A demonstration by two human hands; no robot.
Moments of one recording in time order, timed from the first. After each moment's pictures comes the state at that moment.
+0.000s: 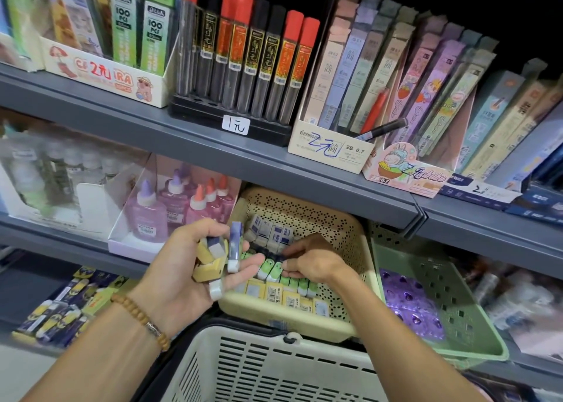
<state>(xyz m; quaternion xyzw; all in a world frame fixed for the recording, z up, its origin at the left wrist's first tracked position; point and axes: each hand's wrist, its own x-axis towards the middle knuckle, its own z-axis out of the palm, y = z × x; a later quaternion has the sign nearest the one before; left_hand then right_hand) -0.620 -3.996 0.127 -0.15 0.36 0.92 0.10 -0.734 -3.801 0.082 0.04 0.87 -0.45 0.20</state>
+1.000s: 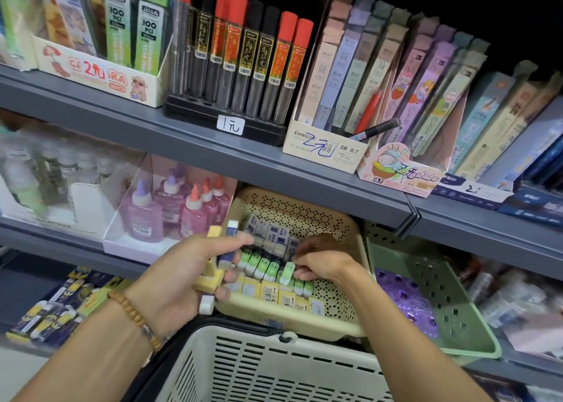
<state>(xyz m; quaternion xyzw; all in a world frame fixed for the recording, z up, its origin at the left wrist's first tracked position) -0.615 -3.992 0.131 -0.09 0.51 0.84 0.14 -0.729 -3.781 0.096 0.06 0.89 -0.41 0.19</state>
